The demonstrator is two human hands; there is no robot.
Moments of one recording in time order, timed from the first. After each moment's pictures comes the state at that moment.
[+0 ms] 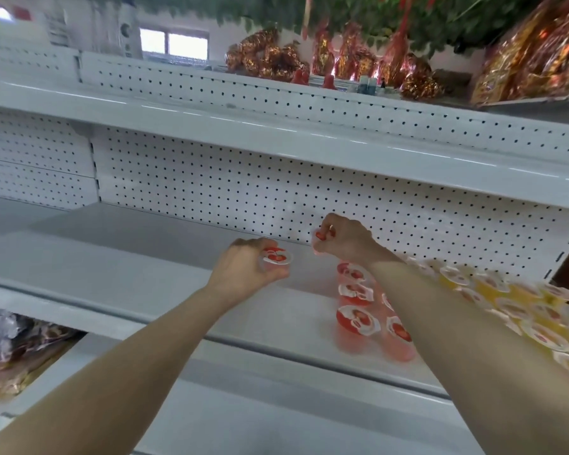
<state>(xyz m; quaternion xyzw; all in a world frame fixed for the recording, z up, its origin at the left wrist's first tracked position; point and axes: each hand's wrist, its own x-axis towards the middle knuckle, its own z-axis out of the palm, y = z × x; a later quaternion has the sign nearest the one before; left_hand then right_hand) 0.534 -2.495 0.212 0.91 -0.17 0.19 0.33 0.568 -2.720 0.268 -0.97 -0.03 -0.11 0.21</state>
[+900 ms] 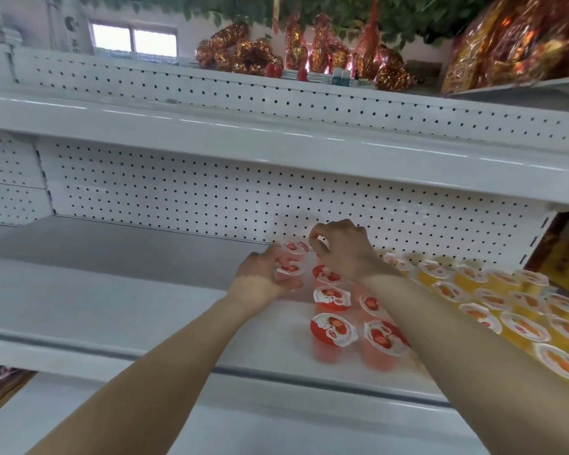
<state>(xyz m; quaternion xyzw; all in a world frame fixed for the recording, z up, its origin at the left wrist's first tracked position) 0.553 -2.573 0.204 0.91 -0.18 0.11 0.36 0.554 -2.759 0.253 -0.97 -0.08 -0.21 0.04</state>
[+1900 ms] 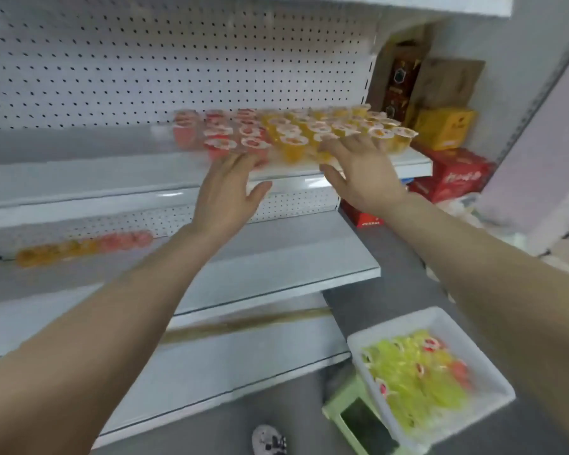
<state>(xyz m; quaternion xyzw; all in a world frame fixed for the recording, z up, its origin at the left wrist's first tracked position) 0.309 -2.593 0.169 0.80 -0.43 0.24 0.33 0.202 -2.821 0.195 -0.94 0.04 -0.33 -0.07</state>
